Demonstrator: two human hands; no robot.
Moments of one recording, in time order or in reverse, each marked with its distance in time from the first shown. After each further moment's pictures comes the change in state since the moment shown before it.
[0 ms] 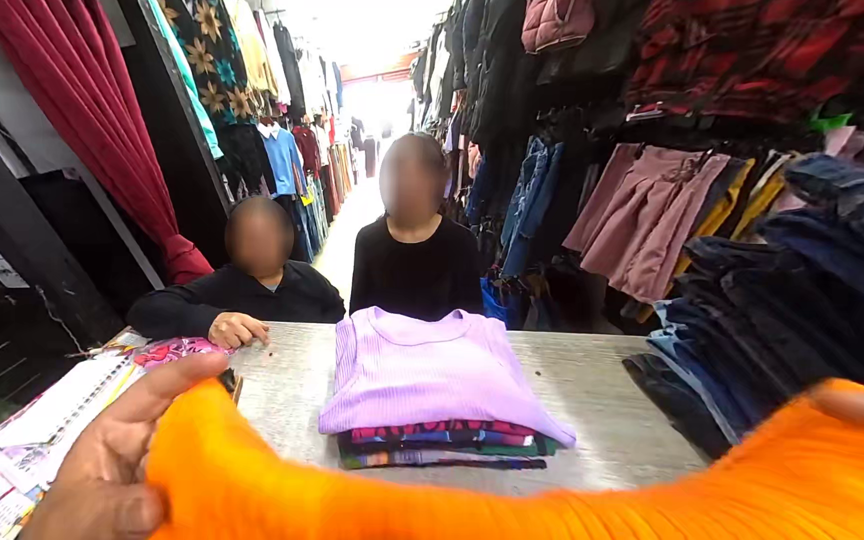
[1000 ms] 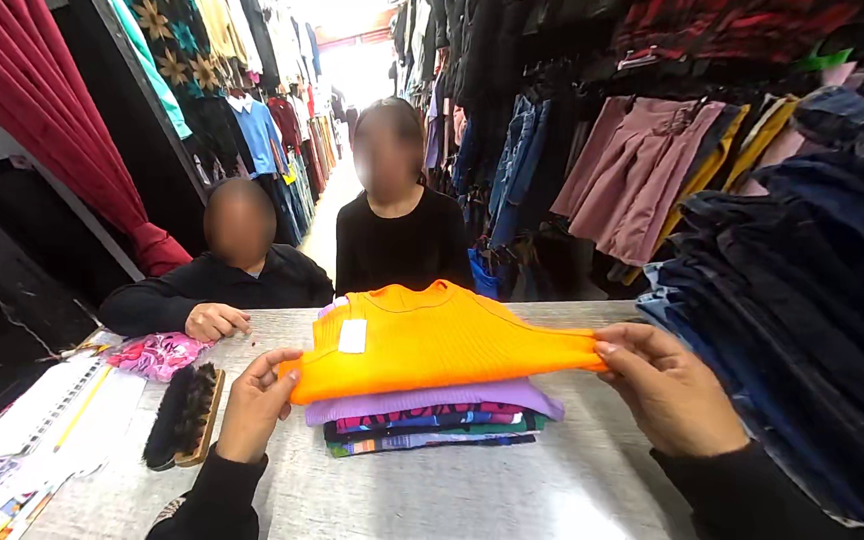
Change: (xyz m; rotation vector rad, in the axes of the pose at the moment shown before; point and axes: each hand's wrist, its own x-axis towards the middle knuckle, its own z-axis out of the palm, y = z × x) left_hand 0.033 -0.162 0.025 0.131 0.624 -0.424; right_hand 0.034 0.218 -0.007 0.124 0.466 0.188
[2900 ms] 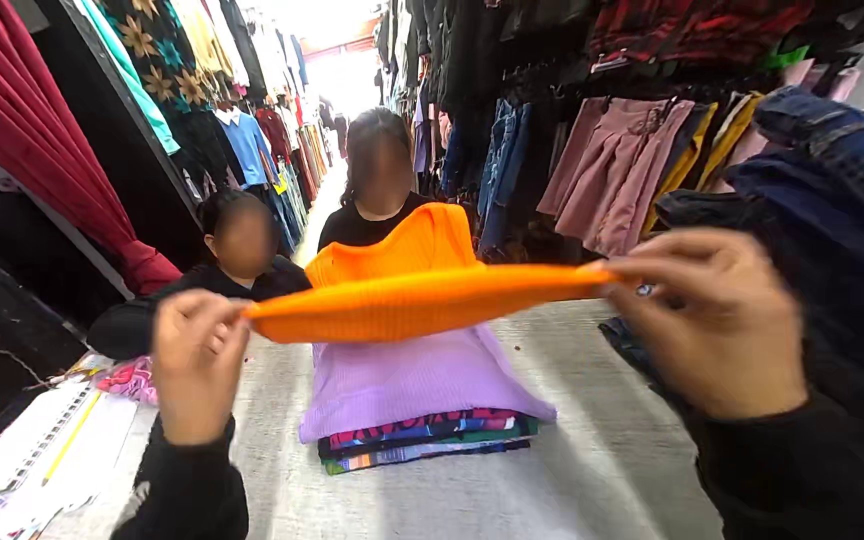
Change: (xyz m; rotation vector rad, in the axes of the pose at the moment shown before) left_hand 0.004 0.104 0.010 0.827 0.240 0.537; right_hand 0.027 -0.079 0.000 -0.641 -0.025 -0.783
